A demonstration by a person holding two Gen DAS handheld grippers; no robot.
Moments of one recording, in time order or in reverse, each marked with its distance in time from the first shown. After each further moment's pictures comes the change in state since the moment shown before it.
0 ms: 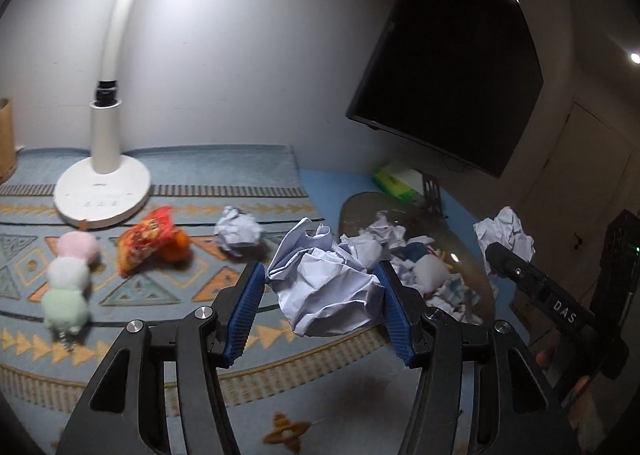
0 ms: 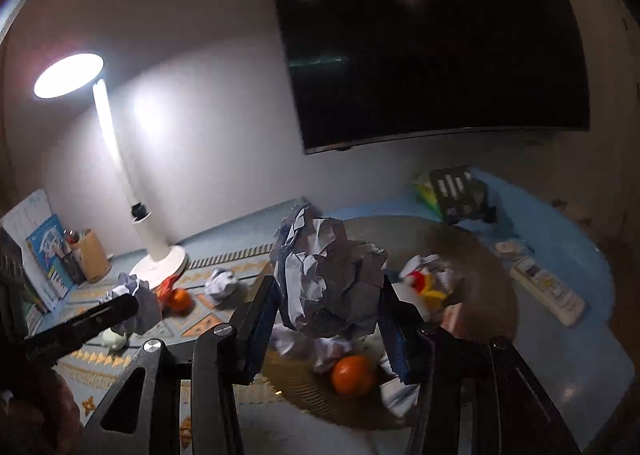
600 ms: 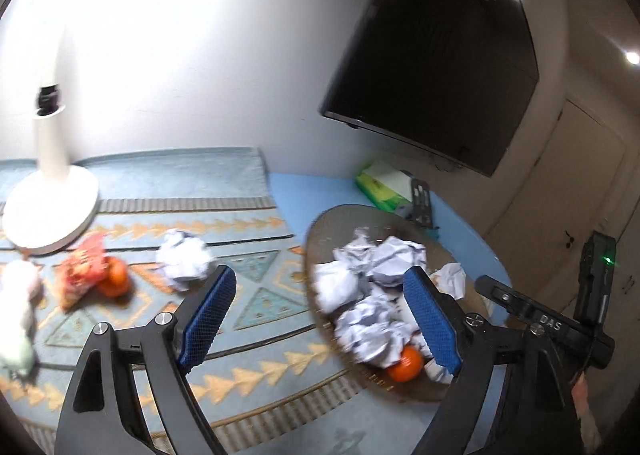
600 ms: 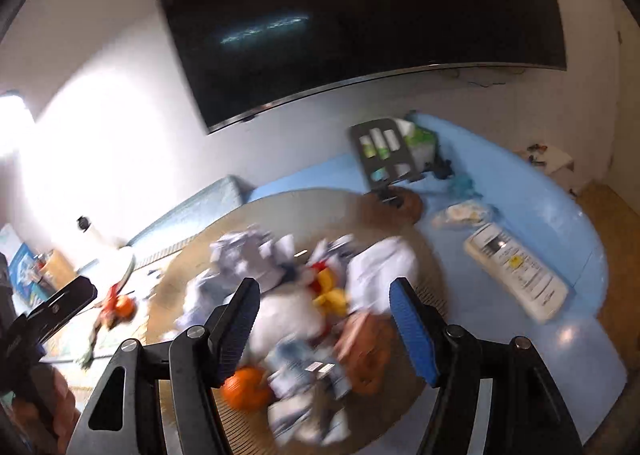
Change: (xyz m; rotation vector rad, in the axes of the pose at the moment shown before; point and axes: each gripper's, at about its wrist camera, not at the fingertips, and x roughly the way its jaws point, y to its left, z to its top) left arm 0.030 0.007 0.013 -0.033 -0.010 0.009; right arm 0.027 -0.040 -0.009 0.043 0.165 0.046
